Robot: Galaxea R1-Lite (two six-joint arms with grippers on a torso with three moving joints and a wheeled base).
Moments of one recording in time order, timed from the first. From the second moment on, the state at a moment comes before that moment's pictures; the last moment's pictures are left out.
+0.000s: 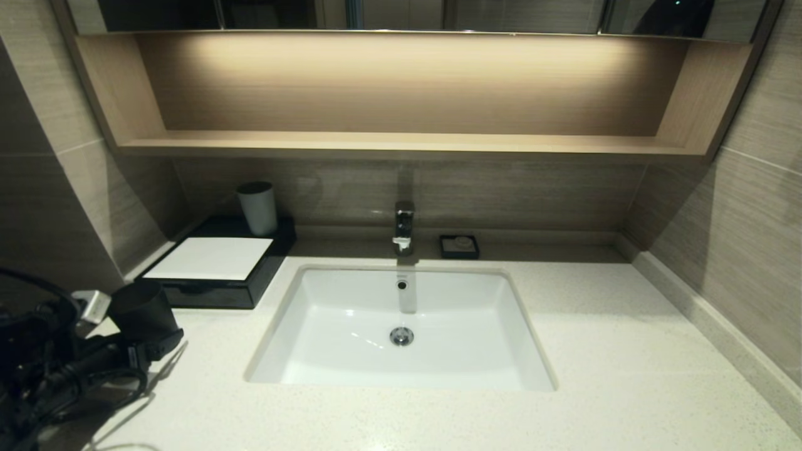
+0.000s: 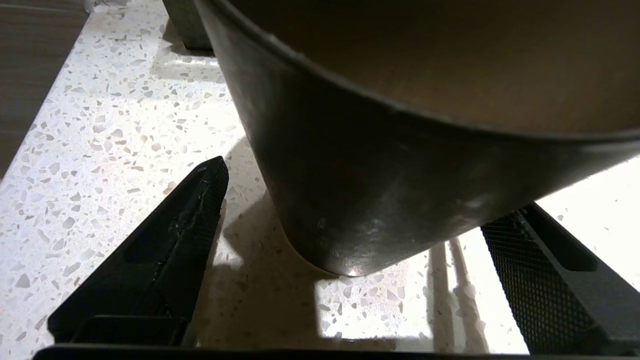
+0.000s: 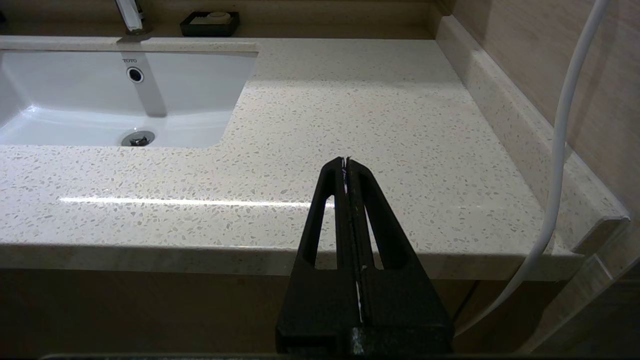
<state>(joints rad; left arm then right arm) 0.45 2.12 -0.34 -1.35 -0.49 0.16 0.00 0.00 0.00 0.00 0.00 0.00</state>
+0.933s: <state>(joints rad) 0.43 2.16 -0.34 -1.42 -0.47 0.13 0.00 0.00 0.00 0.00 0.00 0.00</state>
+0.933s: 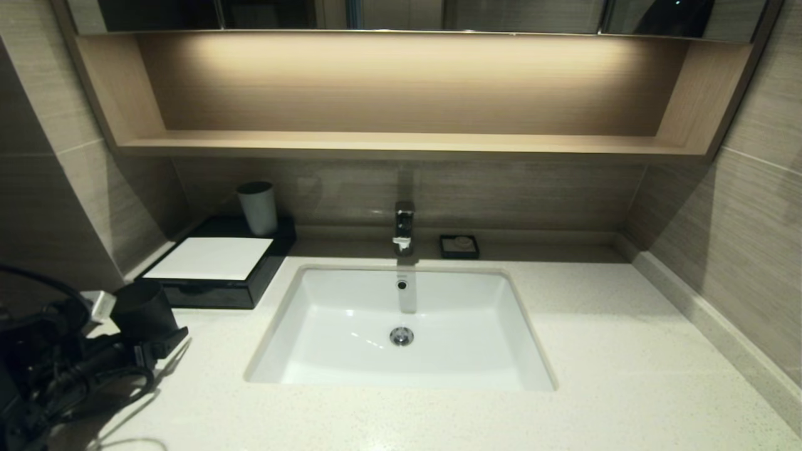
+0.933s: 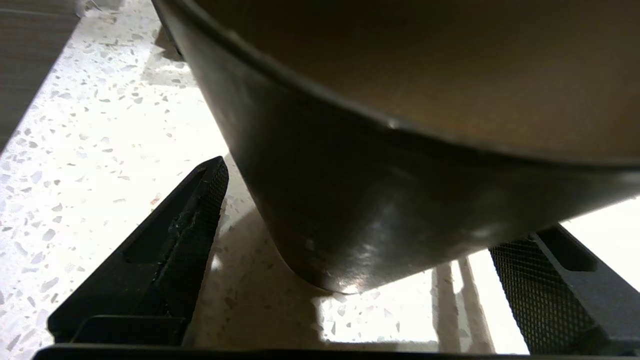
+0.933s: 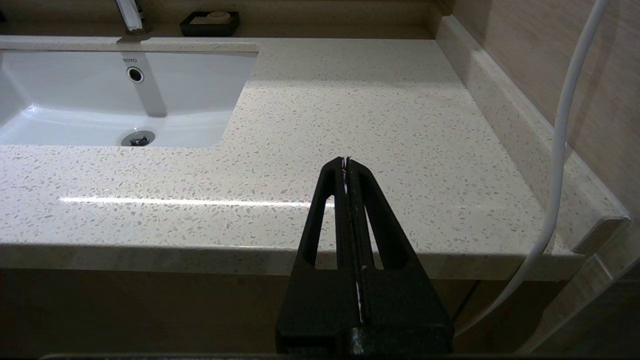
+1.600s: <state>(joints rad) 0.42 2.19 -0.34 -1.49 -0.46 0.09 0.00 0.00 0.00 0.00 0.00 0.00</state>
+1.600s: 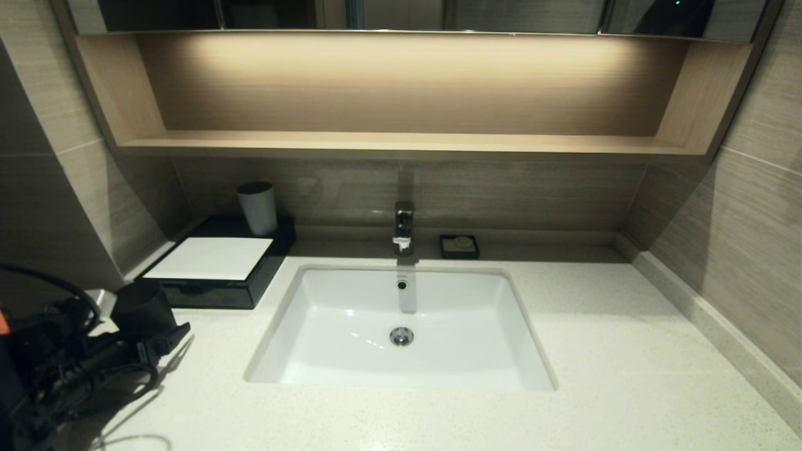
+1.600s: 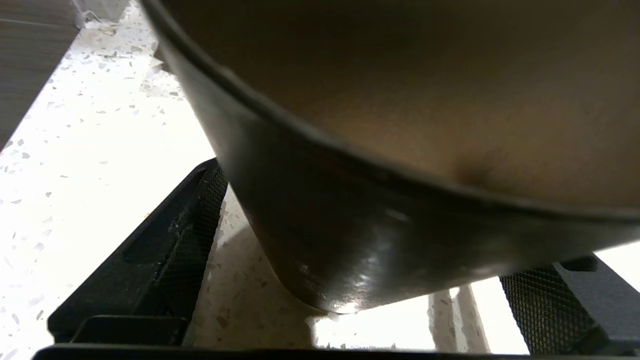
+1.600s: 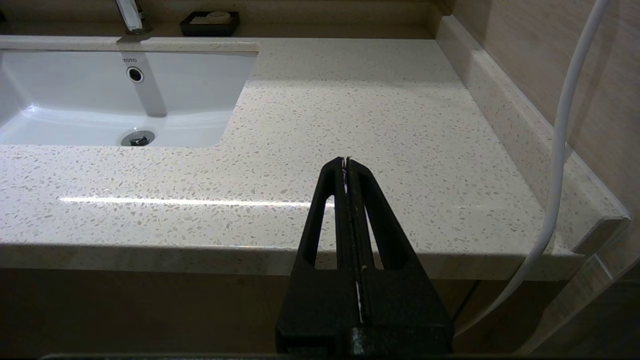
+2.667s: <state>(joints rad) 0.42 2.25 -0.31 -1.52 -0.46 0.08 0.00 0.00 0.00 0.00 0.00 0.00</state>
